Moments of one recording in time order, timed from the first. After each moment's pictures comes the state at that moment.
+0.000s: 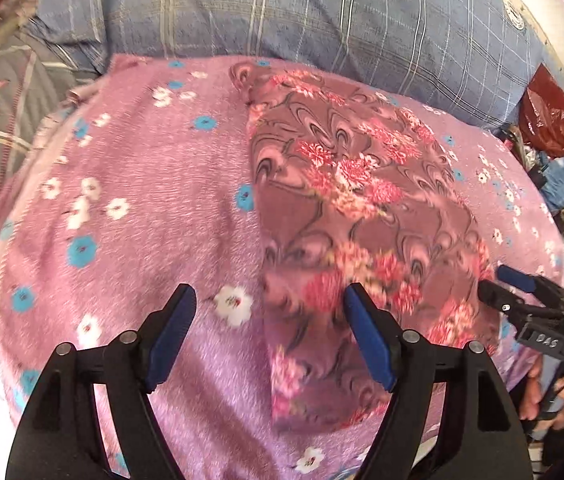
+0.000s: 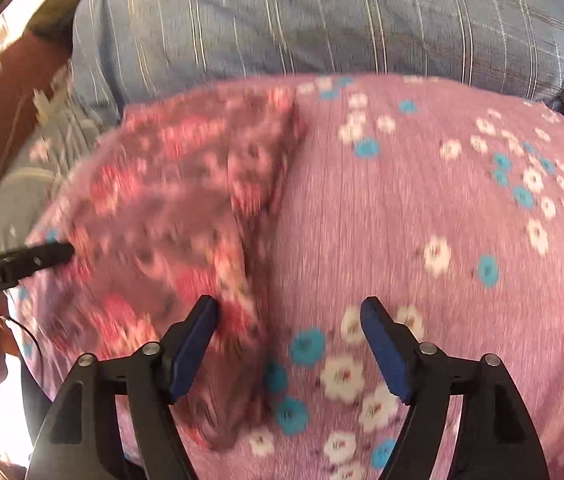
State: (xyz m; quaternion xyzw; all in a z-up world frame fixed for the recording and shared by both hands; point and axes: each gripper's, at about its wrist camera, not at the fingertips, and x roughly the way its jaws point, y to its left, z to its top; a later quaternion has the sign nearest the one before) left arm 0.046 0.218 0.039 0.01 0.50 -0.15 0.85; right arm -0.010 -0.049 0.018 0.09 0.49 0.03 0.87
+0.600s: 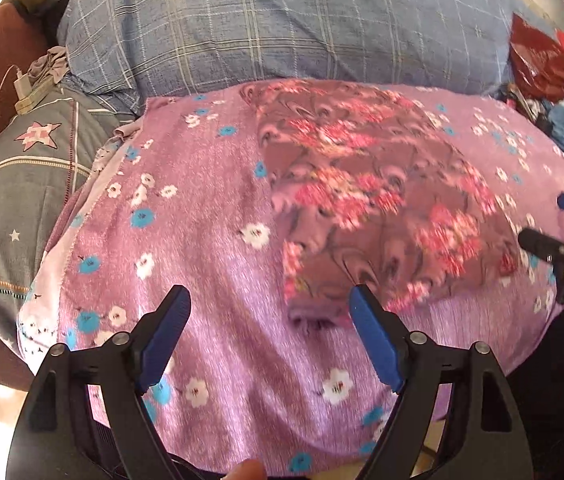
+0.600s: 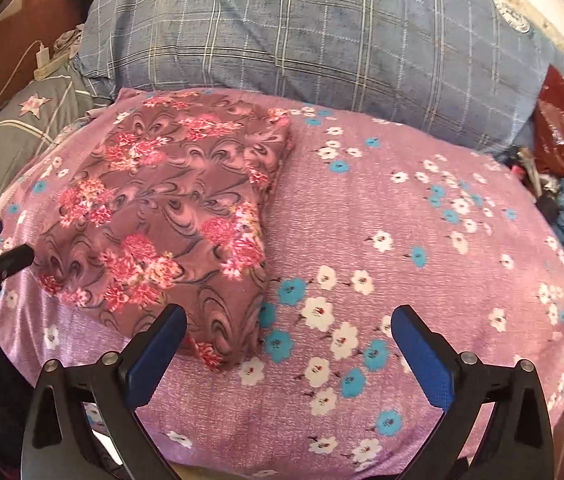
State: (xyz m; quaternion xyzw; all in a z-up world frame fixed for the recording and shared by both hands) left arm -0.034 0.215 0.046 0.12 0.43 -0.11 0.89; right arm -0.063 -0.011 0.054 -0.03 0.45 -0.04 0.89
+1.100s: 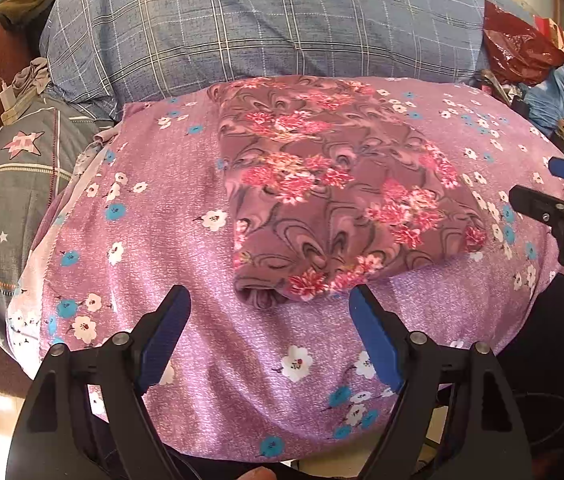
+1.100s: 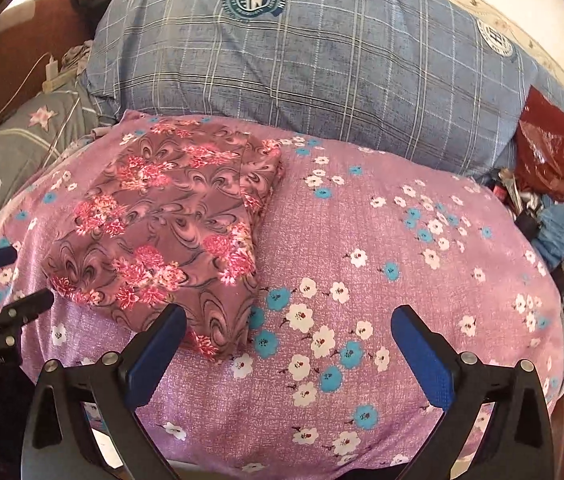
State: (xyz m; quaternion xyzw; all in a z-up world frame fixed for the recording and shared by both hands) left arm -0.060 0.194 0.045 0.12 0.43 -0.14 0.88; right arm -0.084 -0.017 0.073 -0.03 0.41 -0.05 0.91
